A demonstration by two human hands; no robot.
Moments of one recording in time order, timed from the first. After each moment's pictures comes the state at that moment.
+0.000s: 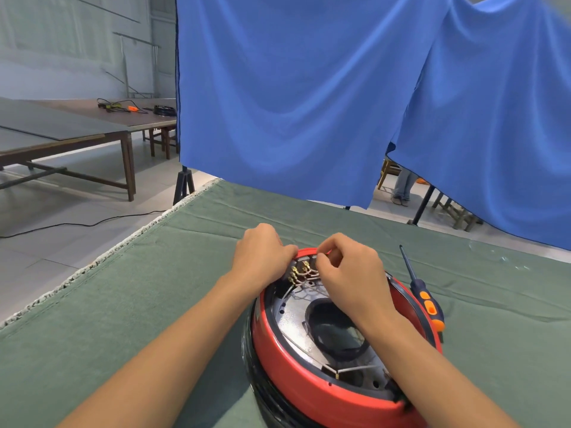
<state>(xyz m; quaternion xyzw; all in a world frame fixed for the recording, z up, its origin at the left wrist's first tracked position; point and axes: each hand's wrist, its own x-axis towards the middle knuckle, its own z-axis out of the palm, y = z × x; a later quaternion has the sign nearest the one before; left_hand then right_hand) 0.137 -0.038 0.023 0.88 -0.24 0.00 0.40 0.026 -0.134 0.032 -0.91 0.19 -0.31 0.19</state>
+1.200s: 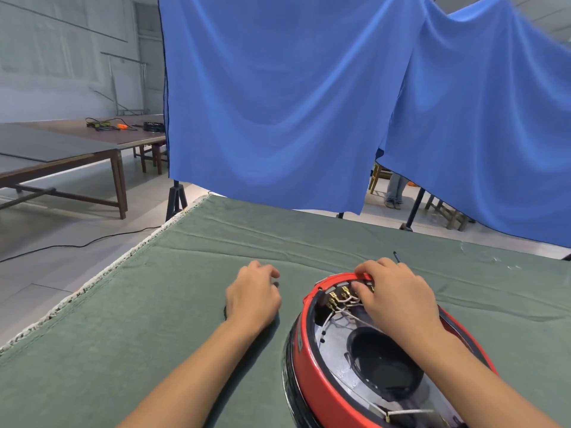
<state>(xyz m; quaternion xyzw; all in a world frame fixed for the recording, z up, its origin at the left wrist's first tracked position) 0.144 -0.052 -0.035 0.91 -0.27 0.04 0.32 -0.006 -0.193 0.025 -0.94 0.27 -0.21 -0.05</state>
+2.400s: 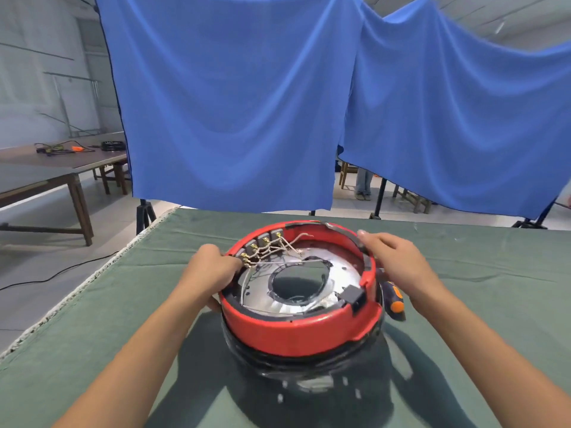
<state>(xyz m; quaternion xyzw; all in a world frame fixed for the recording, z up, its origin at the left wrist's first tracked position) 0.138 -0.029 0.040 0.87 -0.18 -0.11 0.45 -0.056 -0.221 0.062 -0.78 0.31 -0.31 0.45</state>
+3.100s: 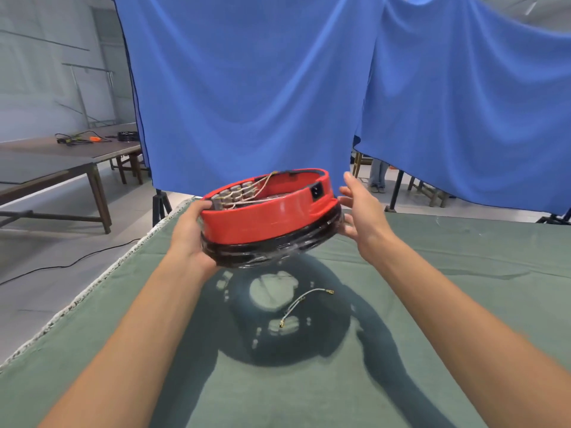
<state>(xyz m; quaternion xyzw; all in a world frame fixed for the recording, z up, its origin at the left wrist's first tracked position) 0.149 -0.004 0.072 0.44 0.03 -0.30 0.85 0.038 -0.190 0.091 -0.62 0.28 -0.34 0.65</state>
